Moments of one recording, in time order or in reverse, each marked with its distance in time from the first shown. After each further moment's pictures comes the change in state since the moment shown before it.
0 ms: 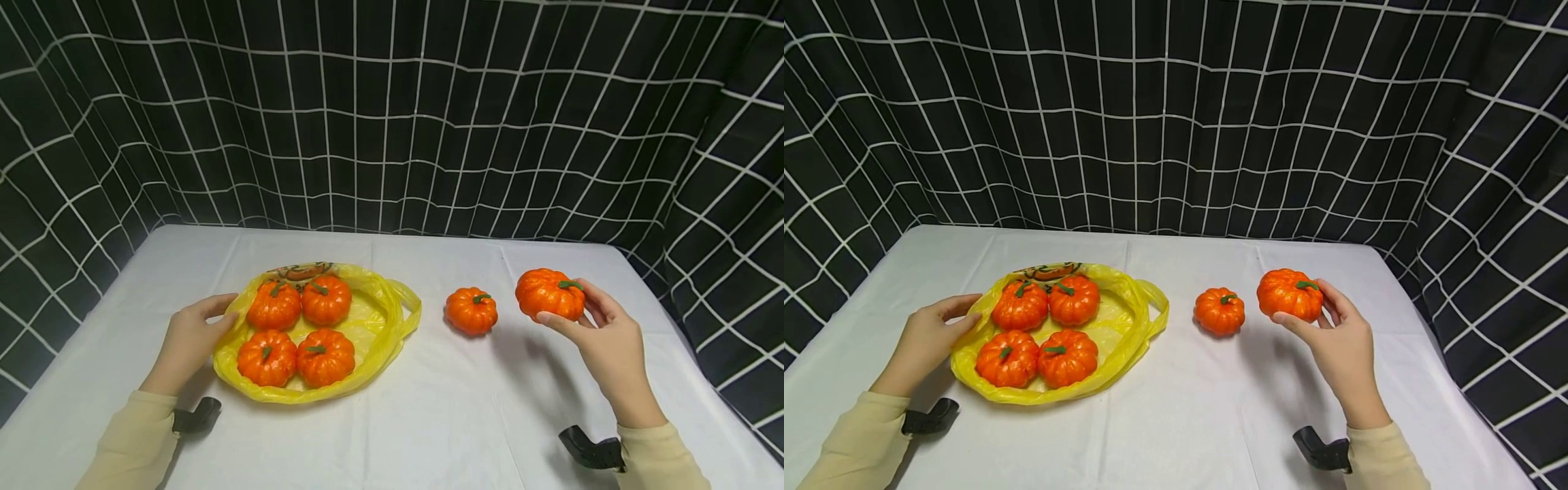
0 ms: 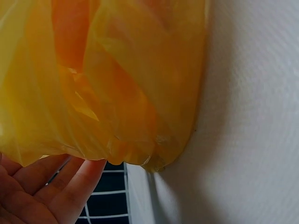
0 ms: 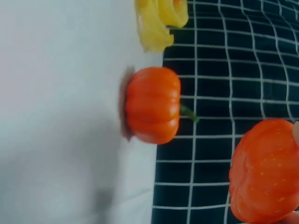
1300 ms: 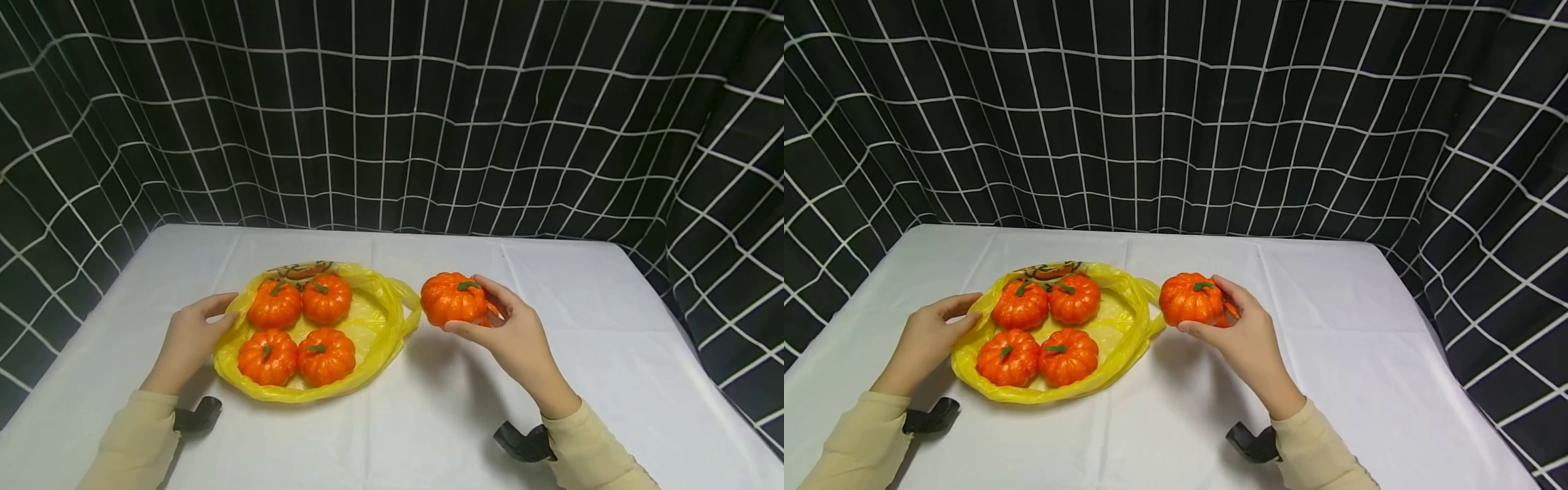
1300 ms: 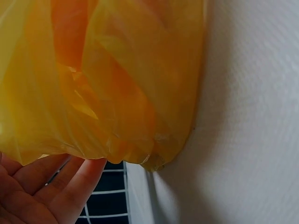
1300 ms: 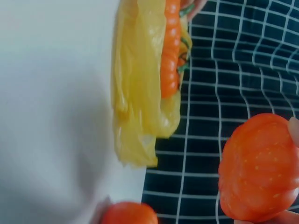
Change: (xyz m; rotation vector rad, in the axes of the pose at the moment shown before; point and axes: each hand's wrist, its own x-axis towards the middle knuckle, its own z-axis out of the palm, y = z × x) left_hand 0.001 0.000 0.000 0.005 -0.004 -0.015; right_hand -0.029 -0.050 0.079 0.145 -0.298 -0.147
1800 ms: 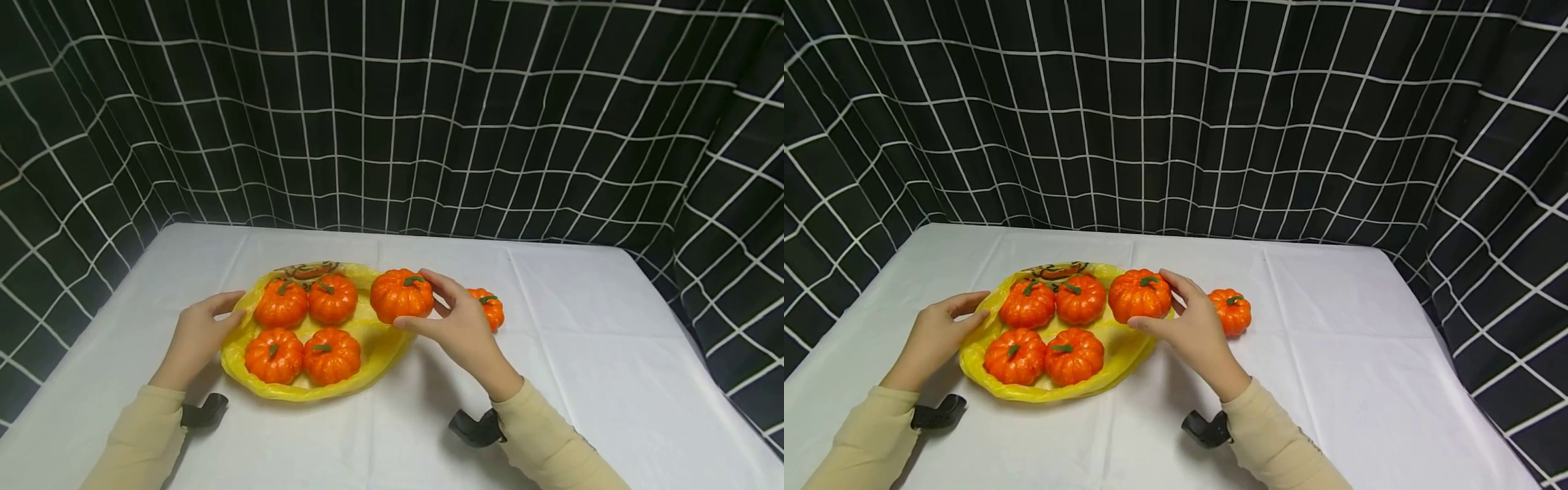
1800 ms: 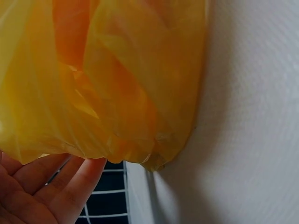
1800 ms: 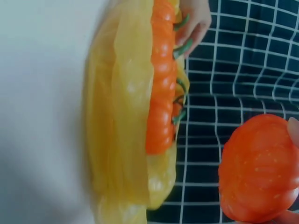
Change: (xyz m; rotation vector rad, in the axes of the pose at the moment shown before) left_hand -0.002 0.000 -0.001 -0.034 0.026 0.021; right_hand 0.023 -0.017 0.059 0.033 -0.114 -0.065
